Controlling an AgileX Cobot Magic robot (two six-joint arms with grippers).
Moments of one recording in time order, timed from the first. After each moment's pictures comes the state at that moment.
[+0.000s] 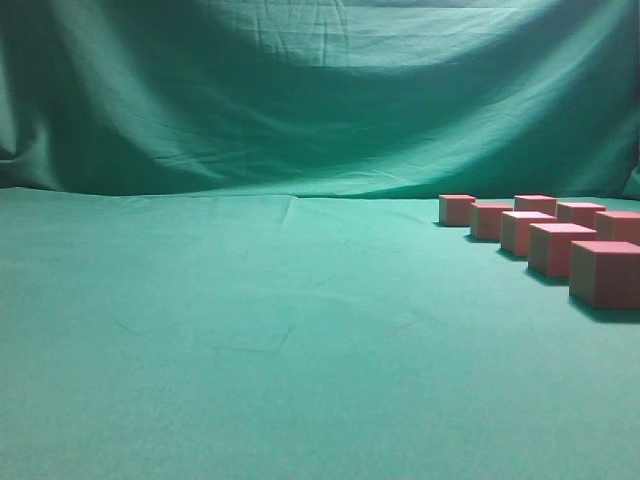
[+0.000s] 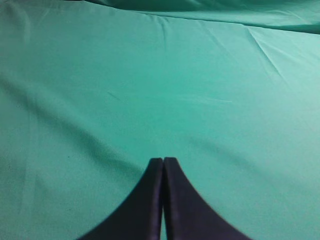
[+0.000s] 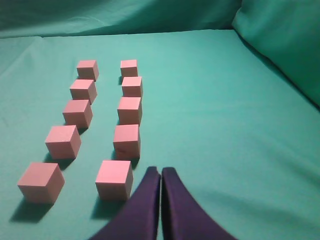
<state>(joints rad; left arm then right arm) -0.01 -0.01 0.02 -0.09 0.35 -0.02 0.11 -0.01 0.03 -0.03 0.38 0.07</state>
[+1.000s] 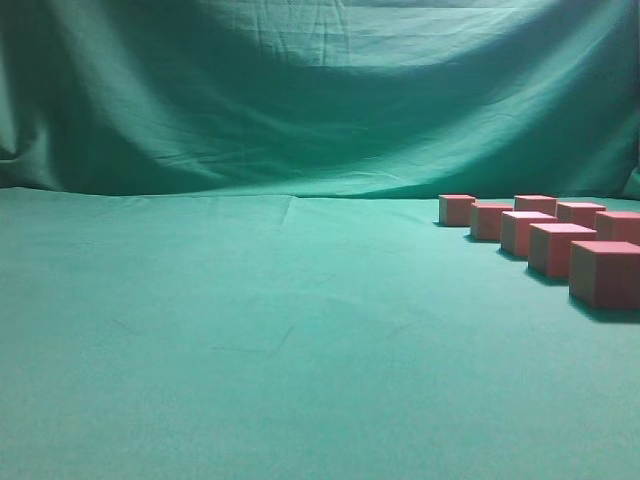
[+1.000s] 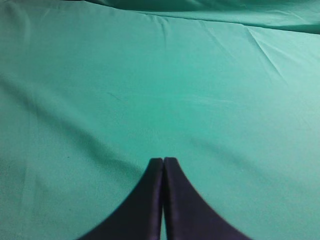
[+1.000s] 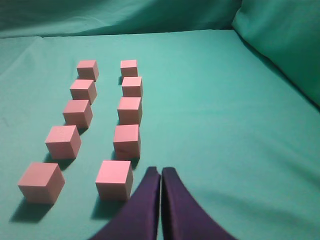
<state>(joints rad) -0.01 -0.01 0.02 -0.09 0.35 -0.02 0.11 -0.01 0.03 -0.03 0.38 0.07</state>
